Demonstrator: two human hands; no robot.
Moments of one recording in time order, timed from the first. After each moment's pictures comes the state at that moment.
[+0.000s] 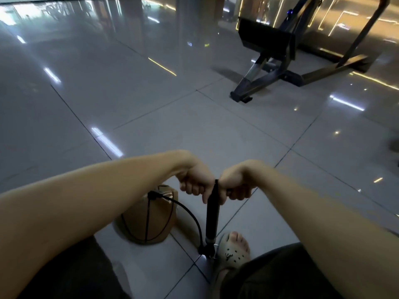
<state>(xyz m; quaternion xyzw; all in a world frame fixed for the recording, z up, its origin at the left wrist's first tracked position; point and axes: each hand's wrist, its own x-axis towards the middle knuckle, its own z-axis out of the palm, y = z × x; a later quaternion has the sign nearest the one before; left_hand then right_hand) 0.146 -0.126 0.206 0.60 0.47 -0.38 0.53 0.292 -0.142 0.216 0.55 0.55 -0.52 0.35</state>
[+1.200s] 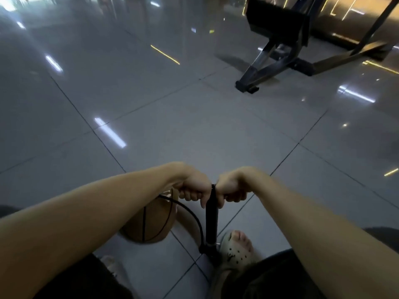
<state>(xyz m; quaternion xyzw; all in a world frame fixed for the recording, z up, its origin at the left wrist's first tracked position) 0.137 -0.122 0.151 0.58 0.51 -0.33 0.55 0.285 -0.125 0.164 0.54 0.59 -0.50 0.34</state>
